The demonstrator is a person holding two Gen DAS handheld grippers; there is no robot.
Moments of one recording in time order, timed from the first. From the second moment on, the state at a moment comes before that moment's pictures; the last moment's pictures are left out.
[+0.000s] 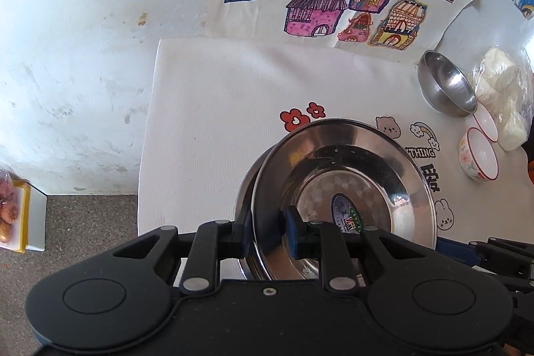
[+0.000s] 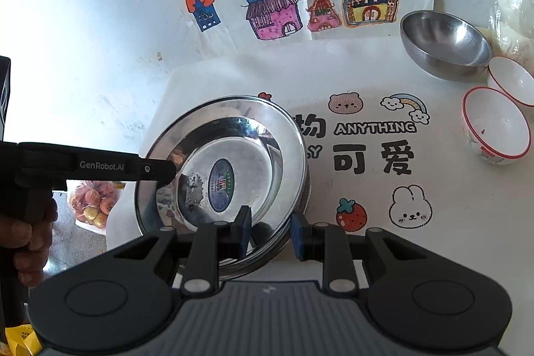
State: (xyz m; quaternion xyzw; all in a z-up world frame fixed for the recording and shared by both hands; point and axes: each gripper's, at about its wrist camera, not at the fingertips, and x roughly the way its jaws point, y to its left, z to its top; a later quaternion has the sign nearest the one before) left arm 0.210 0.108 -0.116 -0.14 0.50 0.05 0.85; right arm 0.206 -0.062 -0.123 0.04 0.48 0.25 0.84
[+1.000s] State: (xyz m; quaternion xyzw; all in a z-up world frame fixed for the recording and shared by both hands) left arm 0.213 0.099 -0.118 -0.12 0.52 0.04 0.84; right arm 0.207 -0.055 -0.128 0.04 0.50 0.23 0.83
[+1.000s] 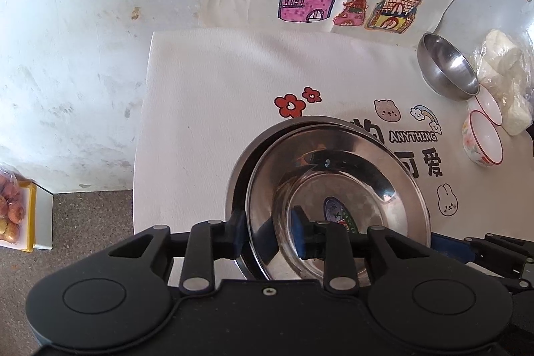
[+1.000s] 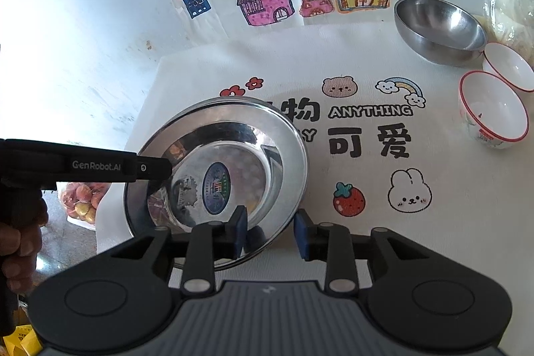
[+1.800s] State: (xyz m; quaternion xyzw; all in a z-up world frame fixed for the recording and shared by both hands) left arm 0.225 0.077 -0.085 -0.13 0.49 0.04 0.86; right arm 0.201 -0.080 -0.109 0.05 0.47 0.22 0.85
